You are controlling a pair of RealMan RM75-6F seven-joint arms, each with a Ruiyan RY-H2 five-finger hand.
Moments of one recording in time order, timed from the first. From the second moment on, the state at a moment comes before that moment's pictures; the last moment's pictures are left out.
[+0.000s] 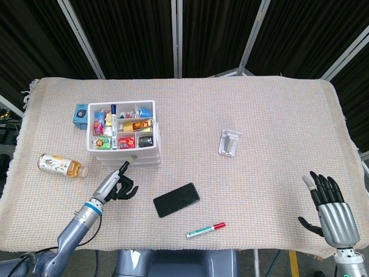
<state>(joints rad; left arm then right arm) -0.48 -1.48 -0.12 -1.66 1.33 0.96 -0.50 0.02 -1.17 0.01 -1.60 -1.68 1.61 -0.07</state>
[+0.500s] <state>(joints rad) -0.49 -1.47 -0.10 -1.66 1.36 0.96 -0.54 0.02 -1.17 0.01 -1.60 -1.68 1.60 -0.08</state>
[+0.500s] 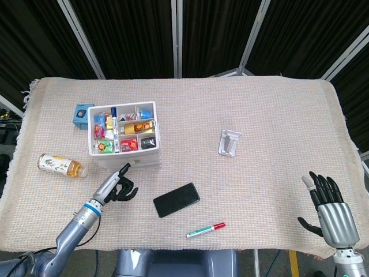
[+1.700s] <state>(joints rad) -0.34 -1.39 0.02 -1.66 1.54 1.23 -0.27 0.02 -1.17 0.00 -1.61 -1.70 1.61 -0.09</state>
